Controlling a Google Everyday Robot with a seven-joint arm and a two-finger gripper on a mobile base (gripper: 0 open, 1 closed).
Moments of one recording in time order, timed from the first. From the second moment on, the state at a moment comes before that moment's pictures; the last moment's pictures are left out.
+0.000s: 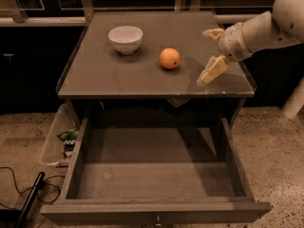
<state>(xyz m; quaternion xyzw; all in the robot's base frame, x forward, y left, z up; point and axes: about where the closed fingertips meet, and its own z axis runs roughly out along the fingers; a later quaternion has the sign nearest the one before) 0.678 -0.178 0.883 -0.60 0.68 0.12 0.41</state>
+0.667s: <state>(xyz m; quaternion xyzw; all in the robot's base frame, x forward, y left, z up) 0.721 -0.170 0.875 -0.53 0.66 0.24 0.47</state>
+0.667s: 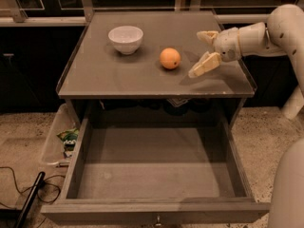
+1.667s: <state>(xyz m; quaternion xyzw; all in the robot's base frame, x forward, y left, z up) 0.742 -0.114 0.878 -0.56 0.63 0.30 0.45</state>
